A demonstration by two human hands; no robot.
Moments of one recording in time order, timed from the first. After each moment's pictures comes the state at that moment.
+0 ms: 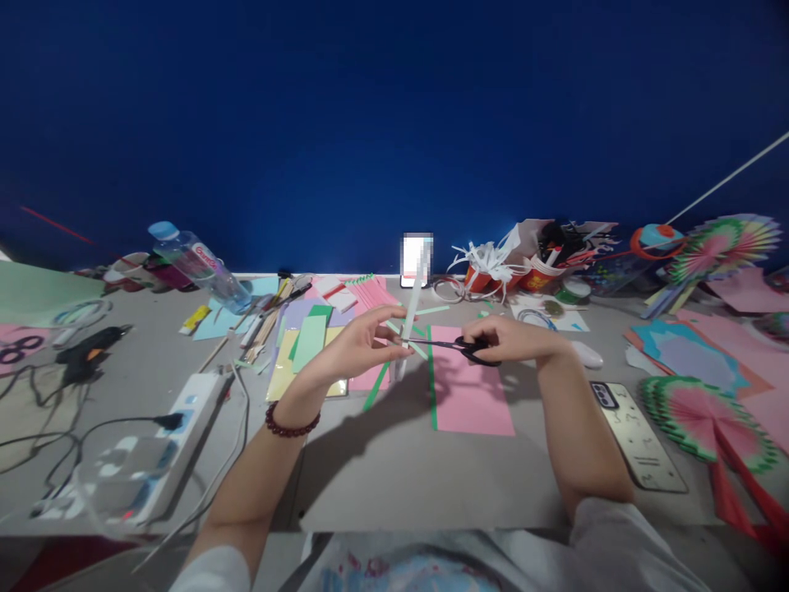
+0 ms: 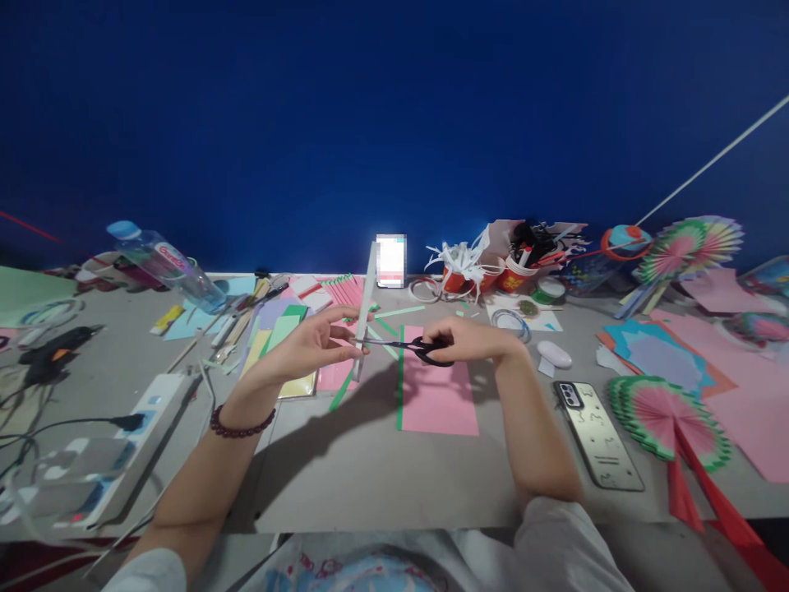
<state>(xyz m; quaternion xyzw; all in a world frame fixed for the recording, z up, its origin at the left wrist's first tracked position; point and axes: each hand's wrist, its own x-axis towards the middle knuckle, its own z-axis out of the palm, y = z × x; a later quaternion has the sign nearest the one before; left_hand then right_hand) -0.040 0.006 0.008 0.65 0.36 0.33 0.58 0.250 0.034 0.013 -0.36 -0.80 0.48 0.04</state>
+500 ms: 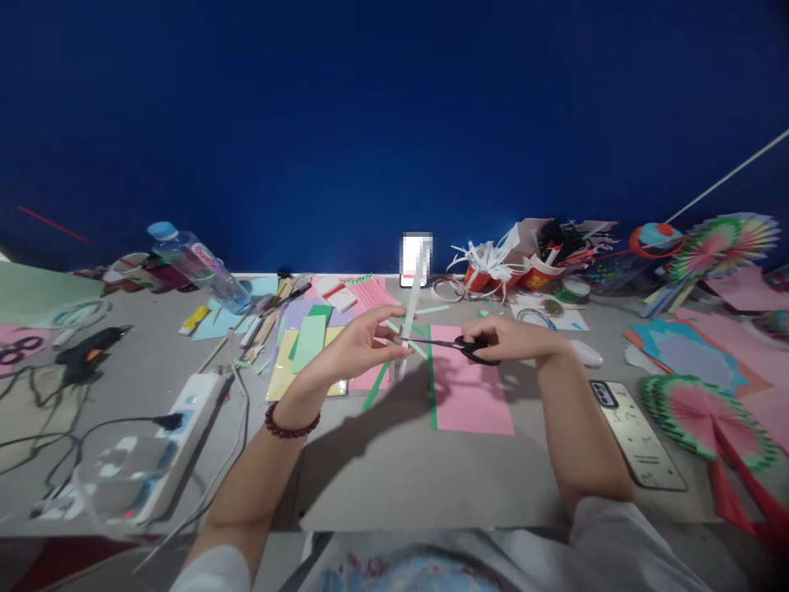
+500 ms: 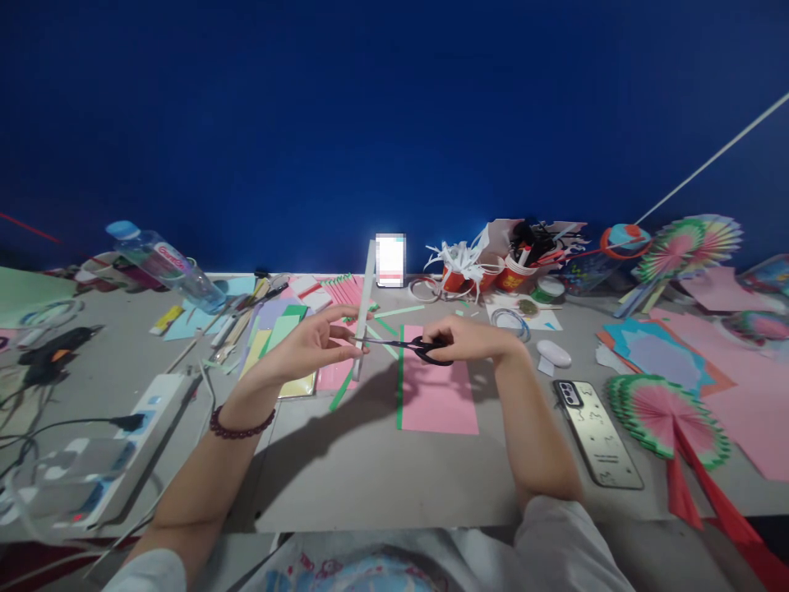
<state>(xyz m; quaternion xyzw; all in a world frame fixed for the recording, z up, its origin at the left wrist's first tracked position) -0.039 0.005 0.009 0.65 0.36 0.33 0.58 0.251 0.034 0.012 -0.36 -0.80 0.48 0.04</state>
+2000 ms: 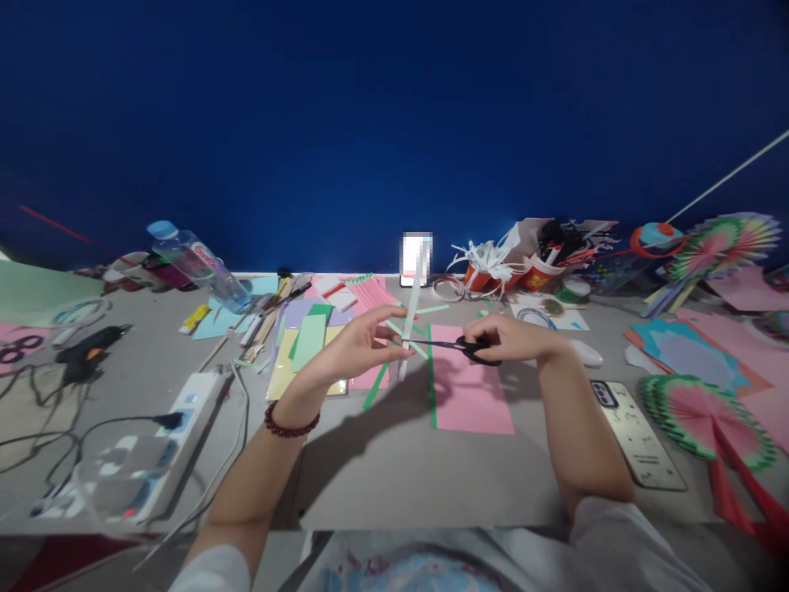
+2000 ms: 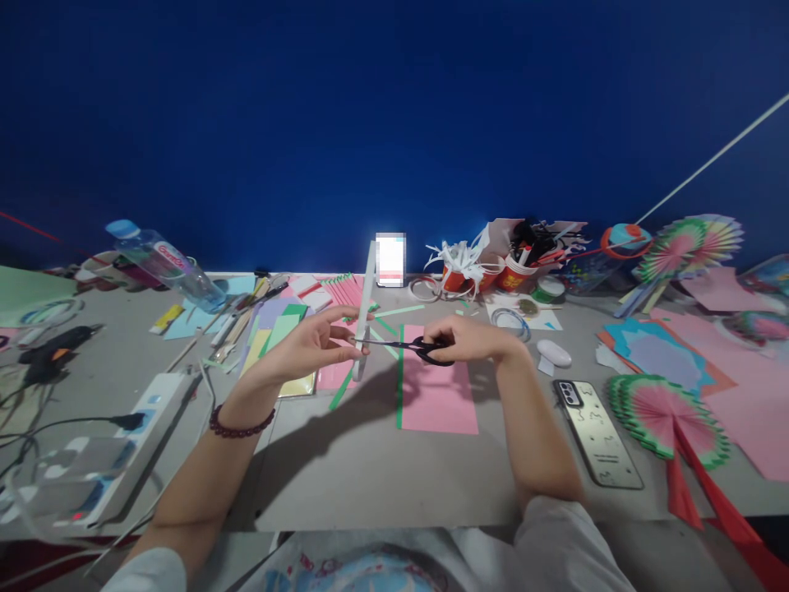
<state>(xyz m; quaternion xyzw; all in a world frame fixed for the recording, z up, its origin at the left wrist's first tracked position) -0.040 0.004 0.008 0.64 0.37 0.32 0.59 0.252 0.034 0.011 -0.34 -0.81 0.47 0.05</state>
